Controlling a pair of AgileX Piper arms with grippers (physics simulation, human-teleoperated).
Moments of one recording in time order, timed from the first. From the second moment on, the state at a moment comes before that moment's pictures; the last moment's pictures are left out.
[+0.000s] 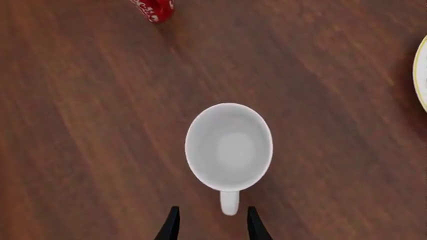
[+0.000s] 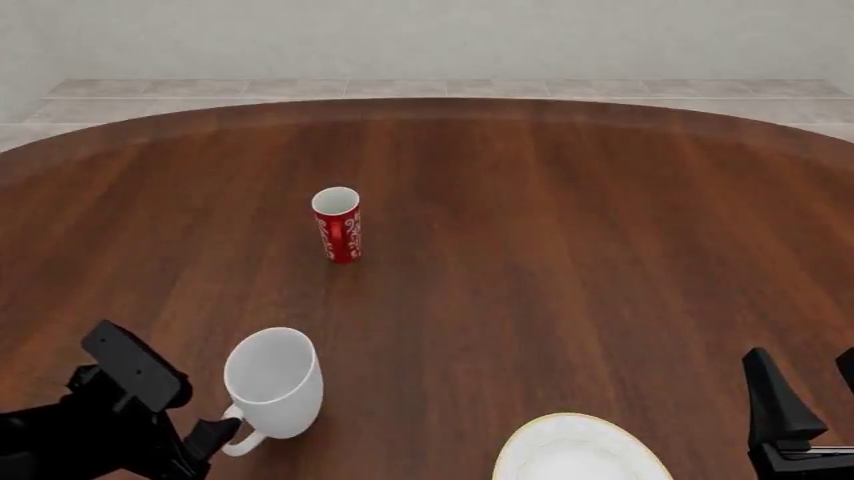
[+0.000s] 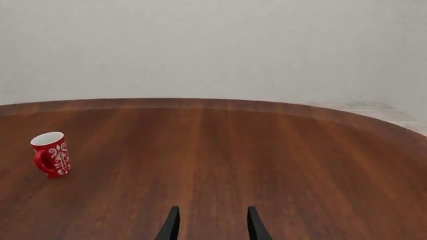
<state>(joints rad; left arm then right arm) -0.37 0.80 -0.36 0.50 0.26 0.00 0.02 -0.01 -0.01 0.00</state>
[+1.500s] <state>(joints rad) -0.44 1.00 -0.28 0.28 0.19 0.00 0.02 -0.01 -0.01 0.00</state>
